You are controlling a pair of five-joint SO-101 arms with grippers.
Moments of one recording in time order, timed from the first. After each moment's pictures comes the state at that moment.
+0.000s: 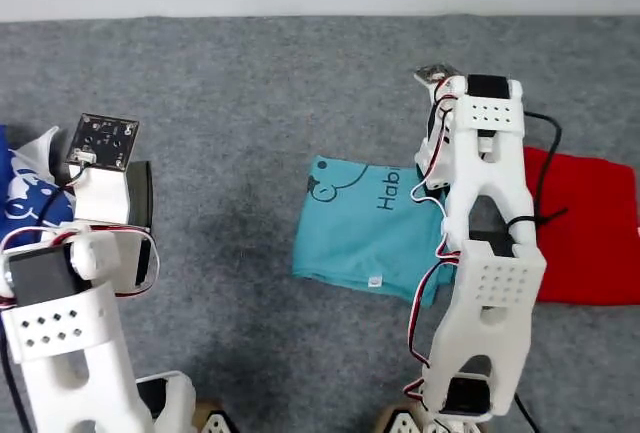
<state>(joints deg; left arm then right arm) -17.4 -45.0 27.9 98.3 -11.0 1.6 39.1 -34.5 95.5 20.4</state>
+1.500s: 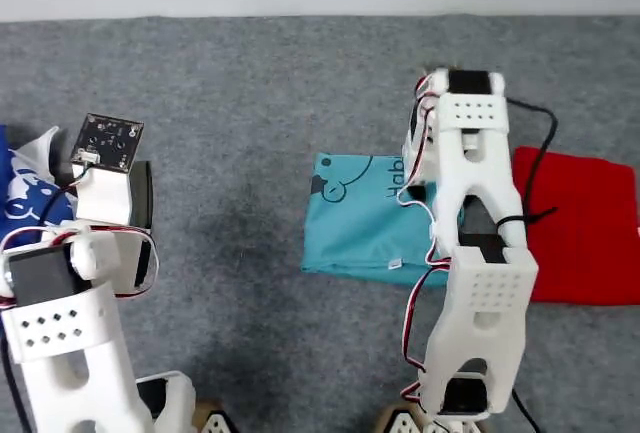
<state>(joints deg) -17.4 -45.0 27.9 98.3 -13.1 -2.5 36.0 -31.4 100.5 -2.9</state>
